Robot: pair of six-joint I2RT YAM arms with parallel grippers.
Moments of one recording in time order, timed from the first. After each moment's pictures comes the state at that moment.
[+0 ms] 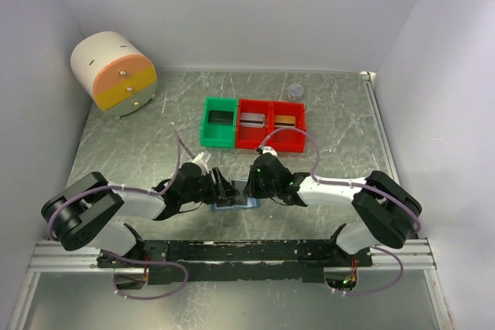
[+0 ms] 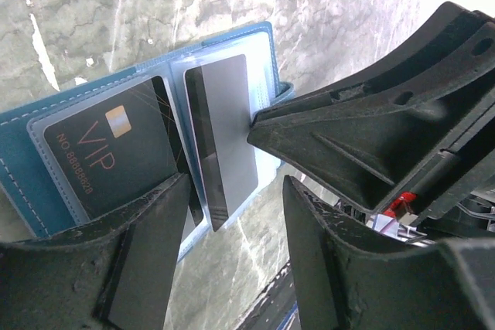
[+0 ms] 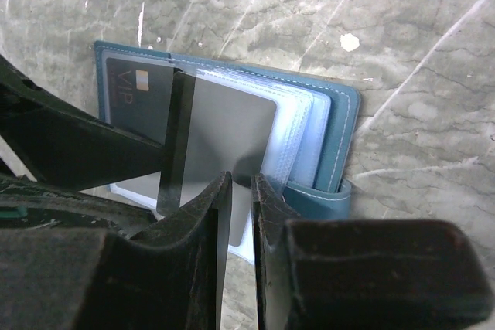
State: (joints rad) left arm -0.81 1.42 0.31 0.59 0.18 -1.02; right arm 0.87 1.45 0.58 0.06 0.02 0.75
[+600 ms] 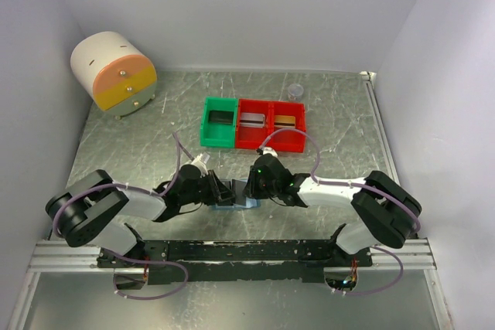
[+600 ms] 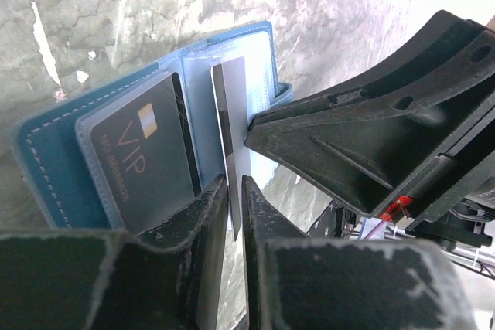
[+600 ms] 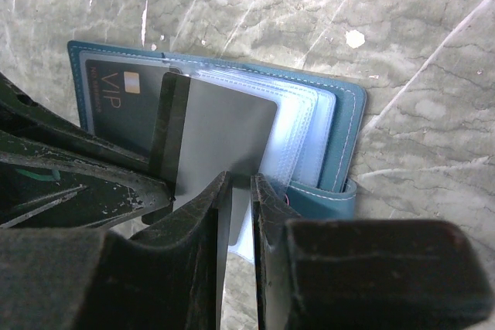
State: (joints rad) left arm -0.81 1.48 0.28 0.70 0.18 -1.07; right arm 0.87 1.46 0.56 0.09 0.01 0.77
